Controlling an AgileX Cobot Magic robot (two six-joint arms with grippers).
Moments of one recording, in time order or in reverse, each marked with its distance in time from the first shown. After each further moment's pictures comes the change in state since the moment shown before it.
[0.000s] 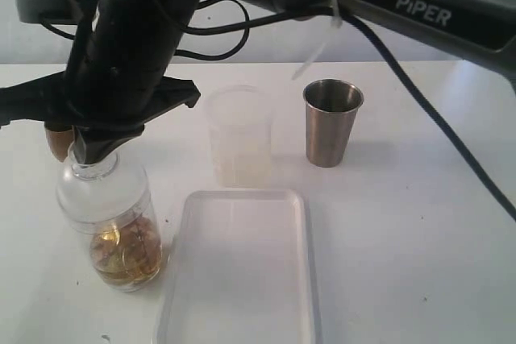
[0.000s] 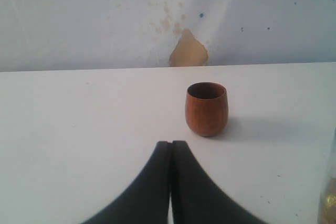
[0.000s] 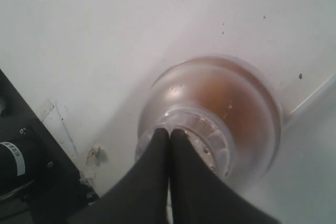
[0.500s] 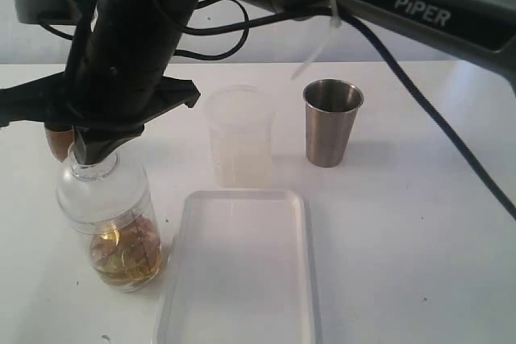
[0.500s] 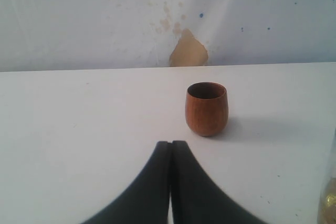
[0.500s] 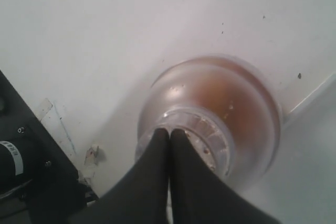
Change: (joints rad) left arm 0.000 0.000 0.000 0.000 0.000 0.000; right arm 0.000 -0.006 -0.008 0.000 -0.006 0.000
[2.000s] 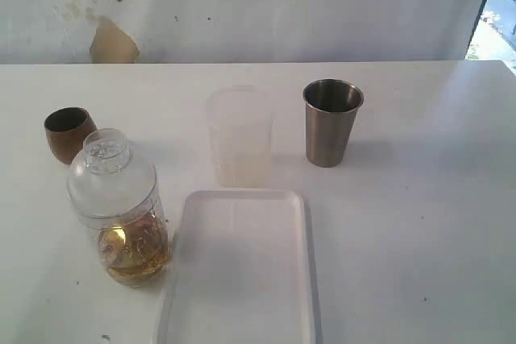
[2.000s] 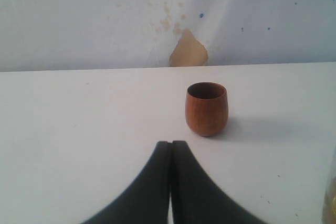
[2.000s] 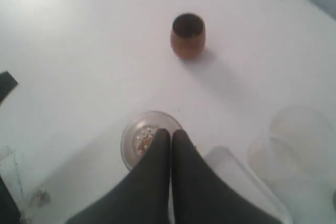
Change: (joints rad) left arm 0.000 0.000 0.000 0.000 0.000 0.000; right arm 0.062 -0.384 0.026 -0.335 -0.054 -0.041
